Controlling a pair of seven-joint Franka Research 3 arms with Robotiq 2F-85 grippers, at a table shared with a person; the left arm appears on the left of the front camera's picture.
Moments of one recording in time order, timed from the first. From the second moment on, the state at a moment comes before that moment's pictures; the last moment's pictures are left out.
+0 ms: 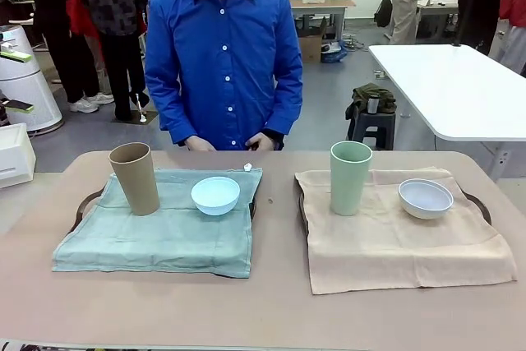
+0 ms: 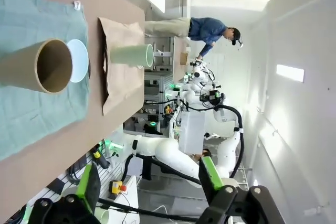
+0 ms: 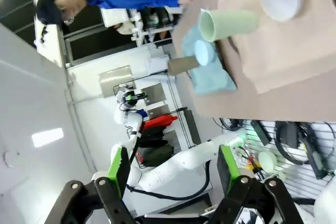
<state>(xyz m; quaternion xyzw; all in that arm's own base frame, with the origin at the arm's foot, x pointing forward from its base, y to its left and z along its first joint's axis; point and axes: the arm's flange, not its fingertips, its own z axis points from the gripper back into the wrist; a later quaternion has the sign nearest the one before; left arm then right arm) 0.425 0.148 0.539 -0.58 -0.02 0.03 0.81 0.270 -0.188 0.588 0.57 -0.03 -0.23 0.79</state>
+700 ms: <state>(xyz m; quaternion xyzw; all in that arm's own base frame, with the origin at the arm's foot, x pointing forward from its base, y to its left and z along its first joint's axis) 0.430 0.134 0.513 -0.45 0.03 0.02 0.89 0.267 -0.168 0.569 0.41 0.03 -0.25 0.88</state>
